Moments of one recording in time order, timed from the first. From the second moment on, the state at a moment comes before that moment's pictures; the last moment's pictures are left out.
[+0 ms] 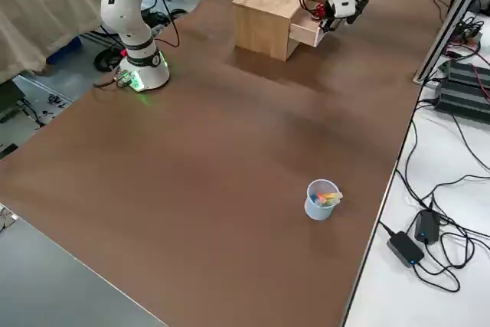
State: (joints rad) left arm -0.01 -0.01 0.02 -1.60 0.00 1.57 0.01; right arm 0.58 0.61 -0.13 -1.45 0.51 1.99 0.38
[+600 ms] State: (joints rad) left arm -0.01 -0.01 0.02 -1.60 0.00 1.57 0.01; right arm 0.59 0.61 -0.12 -1.44 0.53 1.94 0.38
